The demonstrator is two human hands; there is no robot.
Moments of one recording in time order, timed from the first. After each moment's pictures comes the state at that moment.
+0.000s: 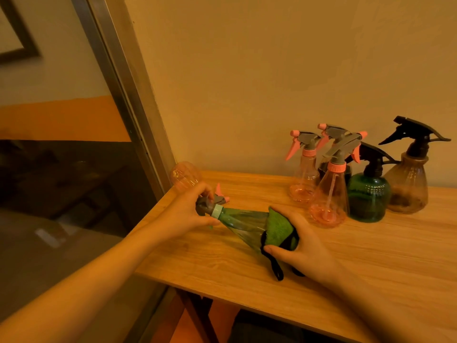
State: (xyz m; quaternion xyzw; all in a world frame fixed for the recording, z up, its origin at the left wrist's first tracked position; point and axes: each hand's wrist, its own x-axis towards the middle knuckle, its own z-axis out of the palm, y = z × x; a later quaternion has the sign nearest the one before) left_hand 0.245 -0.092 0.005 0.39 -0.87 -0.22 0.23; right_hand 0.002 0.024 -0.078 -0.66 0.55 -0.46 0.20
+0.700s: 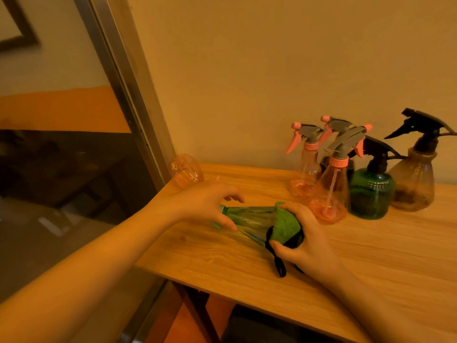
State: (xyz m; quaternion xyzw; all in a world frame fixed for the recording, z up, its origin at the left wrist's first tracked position) left_hand 0.200 -0.100 0.024 0.32 -0.94 -0.11 -0.04; right_hand -0.006 0.024 -0.085 -0.66 0.53 -0.51 0.16
